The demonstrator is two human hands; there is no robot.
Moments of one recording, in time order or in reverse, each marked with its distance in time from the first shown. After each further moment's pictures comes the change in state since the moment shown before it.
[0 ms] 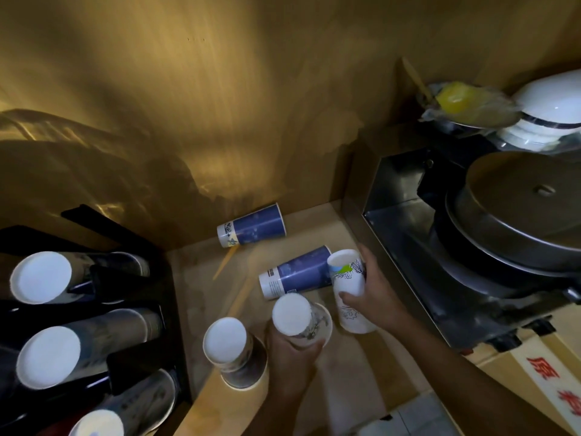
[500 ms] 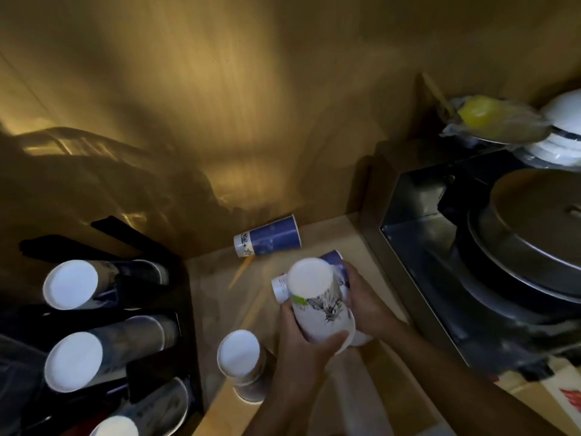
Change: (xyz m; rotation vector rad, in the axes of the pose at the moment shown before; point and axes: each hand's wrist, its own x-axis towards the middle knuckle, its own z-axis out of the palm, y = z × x) left_hand -0.002 0.080 -0.019 -0.160 -0.175 -0.025; right_hand 0.021 -0.022 0.032 0.100 -0.236 -0.037
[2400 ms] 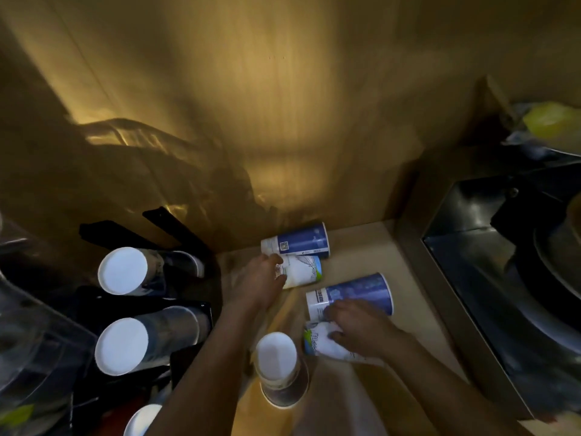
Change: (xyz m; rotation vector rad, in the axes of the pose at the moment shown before) left_hand 0.138 0.009 -0.113 1.127 -0.053 0.160; right_hand 0.007 -0.042 0.044 -0.914 -0.352 -0.326
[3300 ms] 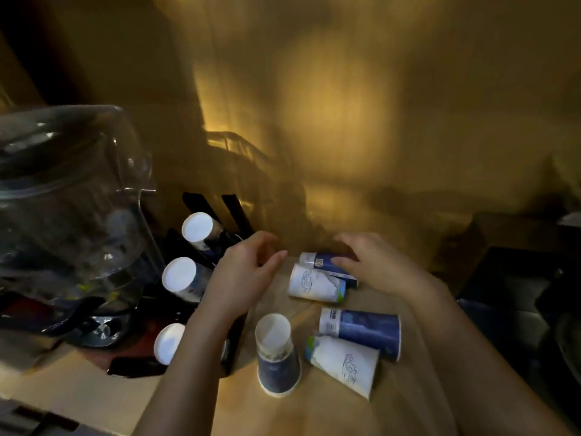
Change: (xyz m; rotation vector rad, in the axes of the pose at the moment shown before) left_hand -0.147 0.089 -0.103 -0.288 0.541 -0.175; right_hand -0.012 -0.016 -0.167 0.177 0.277 -0.320
